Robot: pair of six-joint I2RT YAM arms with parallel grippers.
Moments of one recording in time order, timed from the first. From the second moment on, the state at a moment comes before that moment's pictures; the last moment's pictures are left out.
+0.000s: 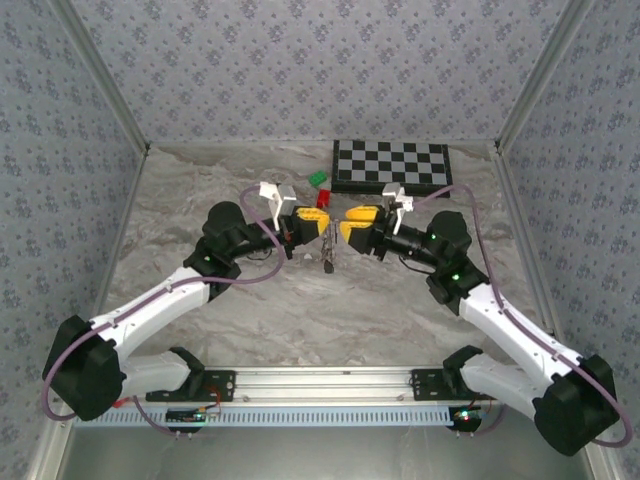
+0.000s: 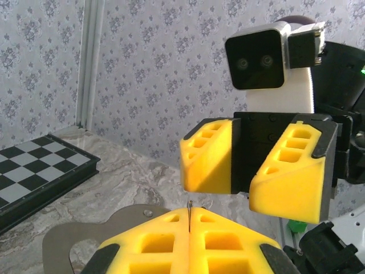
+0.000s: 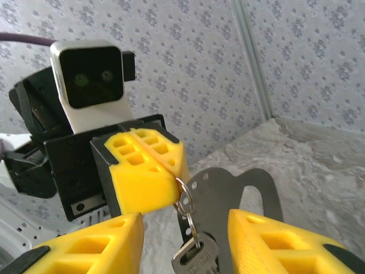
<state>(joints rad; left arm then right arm) -0.67 1.19 0.79 0.50 0.62 -0.33 0.51 1.00 0.68 0.42 -0.66 0.43</state>
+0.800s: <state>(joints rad) -0.67 1.19 0.79 0.50 0.62 -0.34 0.50 1.13 0.72 0.55 -0.78 0.53</state>
